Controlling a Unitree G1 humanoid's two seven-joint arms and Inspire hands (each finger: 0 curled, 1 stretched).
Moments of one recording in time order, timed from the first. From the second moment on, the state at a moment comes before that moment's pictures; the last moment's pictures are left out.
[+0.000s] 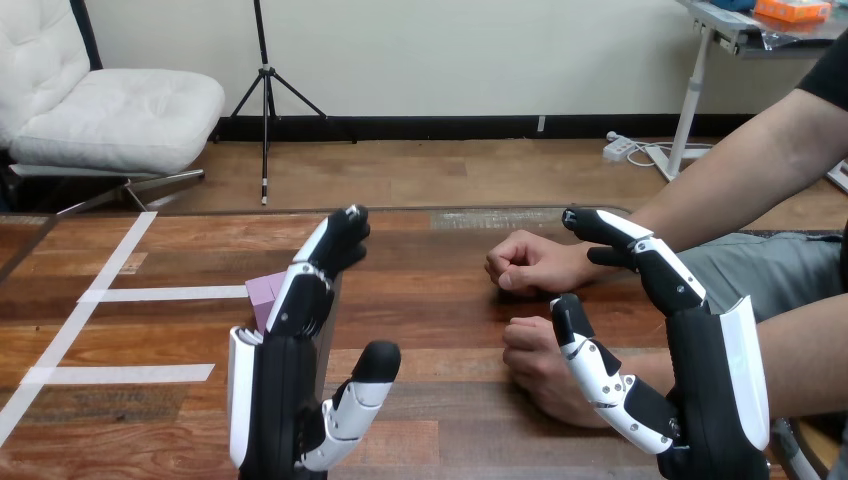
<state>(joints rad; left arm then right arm) 0.09 -0.05 -0.08 0.51 0.35 -1.26 0.31 0.31 -0.11 0.04 -0.07 -0.43 -0.79 -0.28</state>
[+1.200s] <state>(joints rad) 0.05 -0.02 0.00 0.51 0.32 -1.25 0.28 0.31 -0.10 0.04 -0.06 -0.44 -0.79 -0.30</state>
